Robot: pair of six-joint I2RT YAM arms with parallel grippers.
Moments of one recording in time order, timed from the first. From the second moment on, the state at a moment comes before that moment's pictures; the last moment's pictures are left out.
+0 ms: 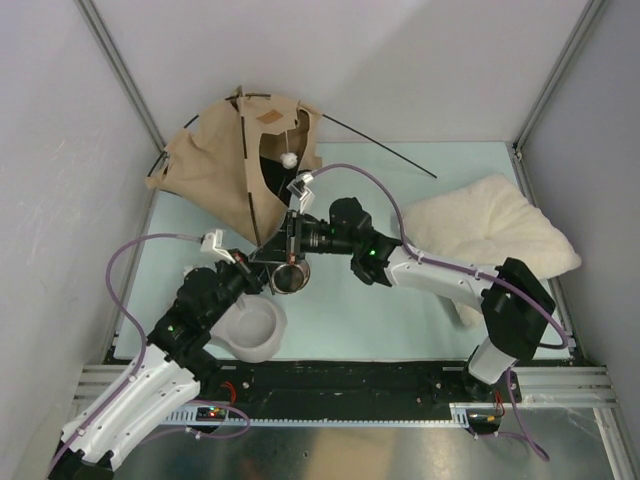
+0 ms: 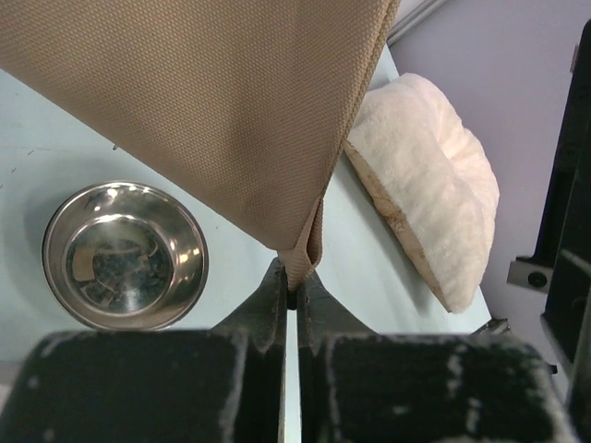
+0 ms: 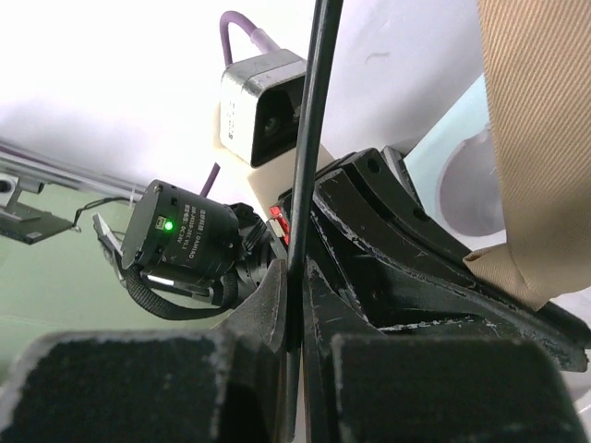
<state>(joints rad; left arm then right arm) -0.59 0.49 0.40 -0.09 -0.04 -0.75 0.96 1.64 1.18 0.47 -0.51 1.04</state>
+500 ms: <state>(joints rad) -0.59 0.45 0.41 -0.18 0.00 -0.81 0.89 1.69 1.25 0.44 -0.65 0.96</state>
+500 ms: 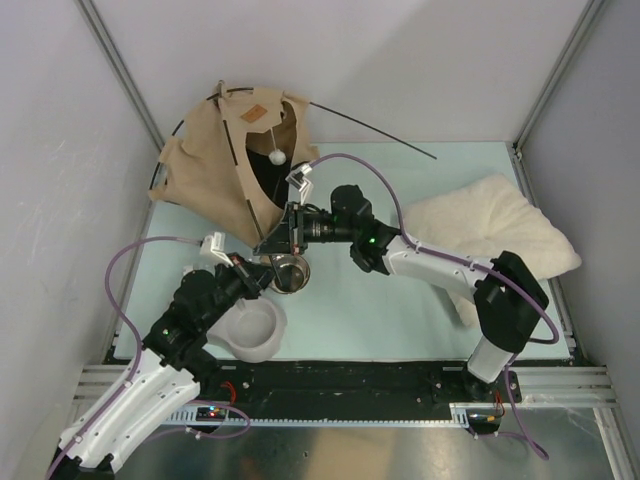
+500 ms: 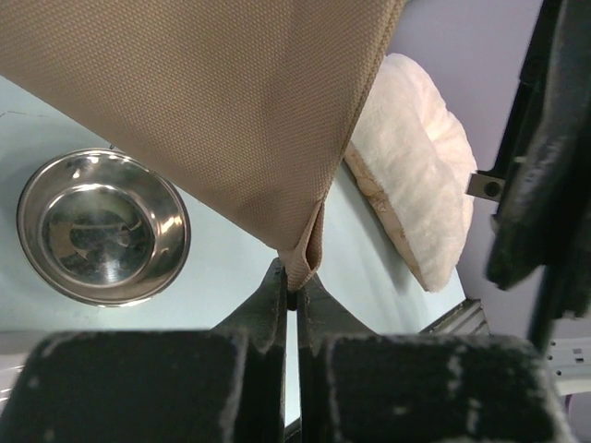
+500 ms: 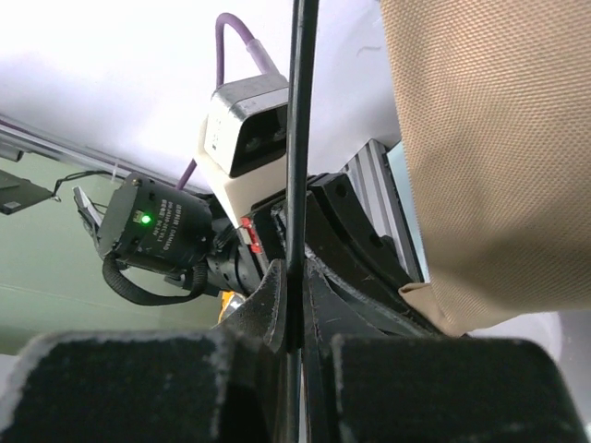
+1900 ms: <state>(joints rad) -0.57 0.40 0.44 -0.33 0.03 -1.23 0.99 1.77 1.26 0.54 -0.43 0.78</state>
